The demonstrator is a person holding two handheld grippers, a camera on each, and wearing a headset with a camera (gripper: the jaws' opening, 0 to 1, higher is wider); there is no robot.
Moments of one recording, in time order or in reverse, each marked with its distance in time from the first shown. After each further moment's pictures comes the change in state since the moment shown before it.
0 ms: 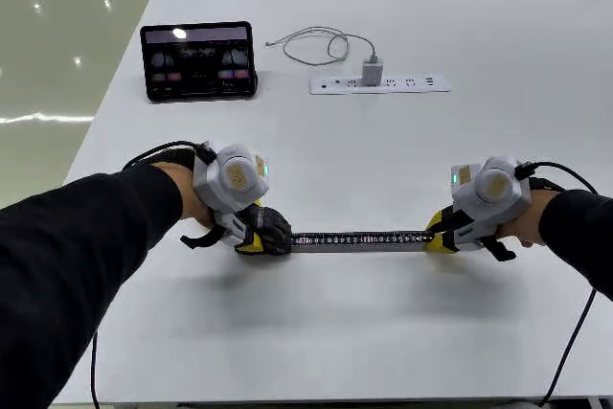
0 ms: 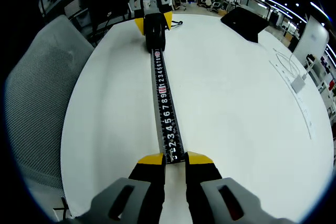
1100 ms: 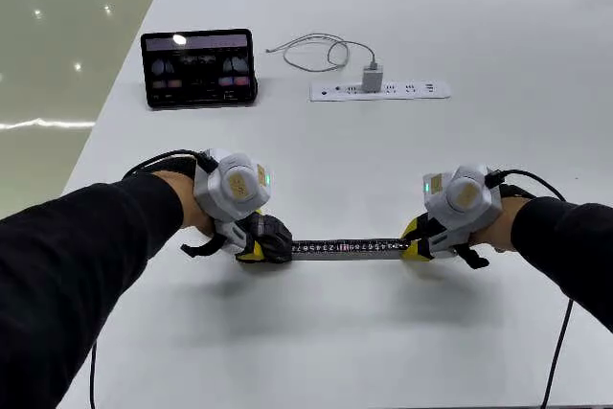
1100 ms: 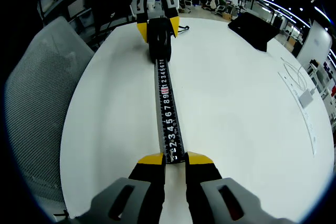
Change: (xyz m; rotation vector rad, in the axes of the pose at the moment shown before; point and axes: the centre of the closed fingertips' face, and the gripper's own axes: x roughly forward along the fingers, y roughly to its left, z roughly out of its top) left arm 0.001 0.002 -0.003 0.010 0.007 -0.001; right arm 0.023 0.002 0.028 -0.029 -0.023 0.019
